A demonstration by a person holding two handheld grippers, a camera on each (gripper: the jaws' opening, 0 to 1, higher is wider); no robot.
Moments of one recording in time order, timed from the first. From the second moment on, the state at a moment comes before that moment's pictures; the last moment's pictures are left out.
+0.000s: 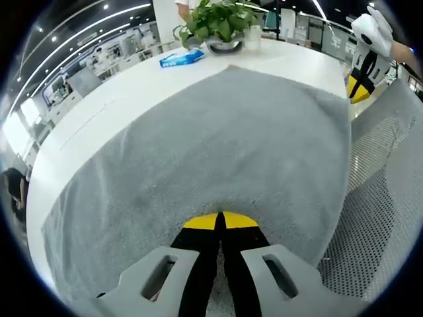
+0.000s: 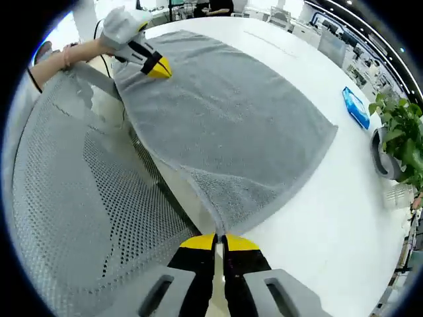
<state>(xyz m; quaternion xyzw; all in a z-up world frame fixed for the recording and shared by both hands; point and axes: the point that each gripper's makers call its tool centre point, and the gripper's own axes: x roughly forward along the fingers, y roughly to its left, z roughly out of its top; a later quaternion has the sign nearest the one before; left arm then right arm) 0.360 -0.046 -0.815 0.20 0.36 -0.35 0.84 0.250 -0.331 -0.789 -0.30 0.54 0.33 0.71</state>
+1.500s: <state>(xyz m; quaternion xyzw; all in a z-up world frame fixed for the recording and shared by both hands) 0.364 0.181 -0.822 0.06 0.42 -0.16 0.89 0.389 -0.247 -0.817 -0.14 0.42 0.32 0.83</state>
